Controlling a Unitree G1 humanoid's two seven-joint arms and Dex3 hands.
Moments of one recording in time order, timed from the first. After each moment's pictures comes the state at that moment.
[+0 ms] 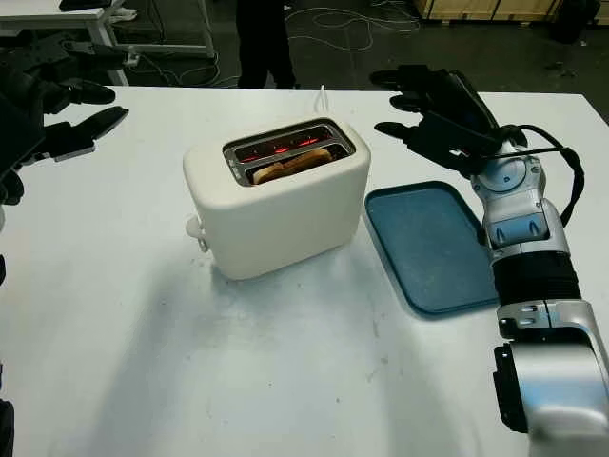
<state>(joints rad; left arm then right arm) -0.49 0.58 0.16 -0.31 0.08 0.47 -0.31 -0.77 -0.55 0.03 0.51 -0.23 -0.12 0.30</state>
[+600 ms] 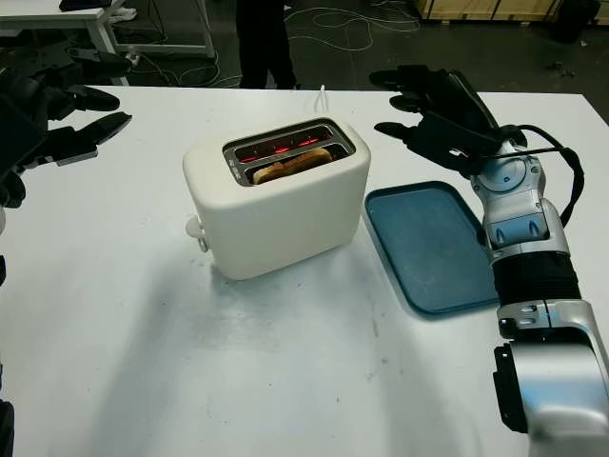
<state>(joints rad) -0.49 0.58 0.16 -0.32 0.06 0.50 -0.32 -0.77 -0.55 0.03 0.51 -0.23 -0.12 0.30</state>
